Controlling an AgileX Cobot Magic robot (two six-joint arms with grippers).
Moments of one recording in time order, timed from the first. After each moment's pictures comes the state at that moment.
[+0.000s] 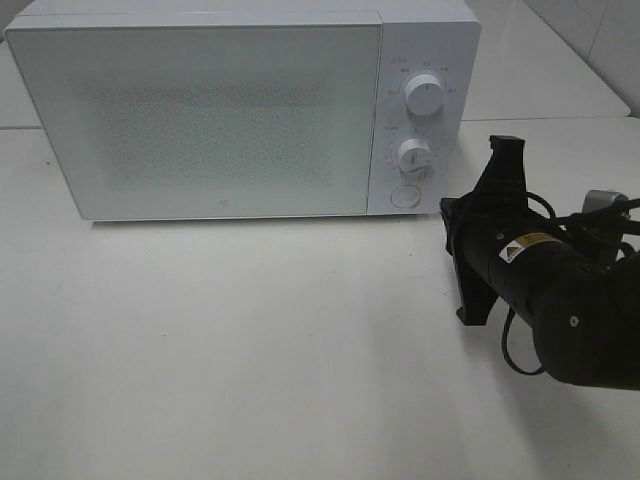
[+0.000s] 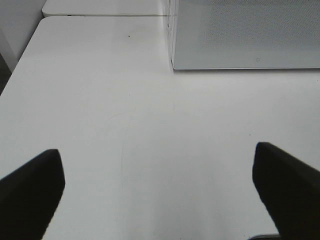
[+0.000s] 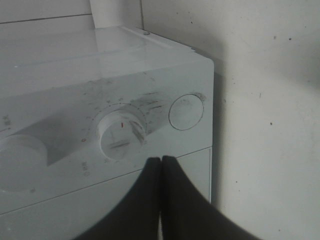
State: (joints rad) left arm 0.00 0.00 -0.50 -0.04 1.04 0.01; right arm 0.66 1.81 -0.46 0.66 -1.02 1.44
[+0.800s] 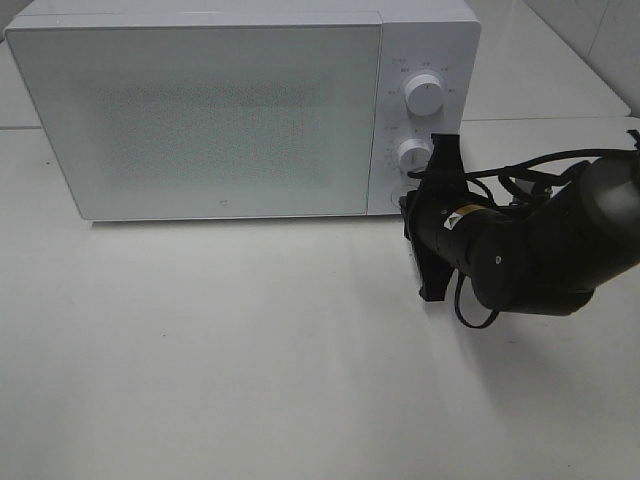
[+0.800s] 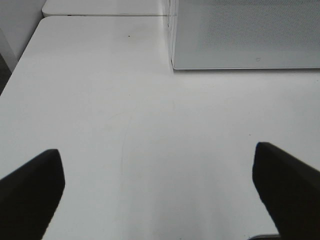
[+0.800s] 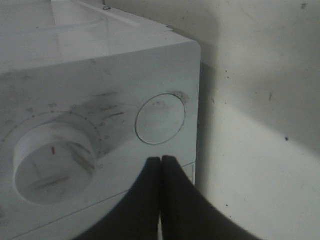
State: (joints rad) left arm 0.00 0.00 -0.50 -0.04 1.04 0.01; right arm 0.55 2.00 -0.71 0.53 -0.85 1.44
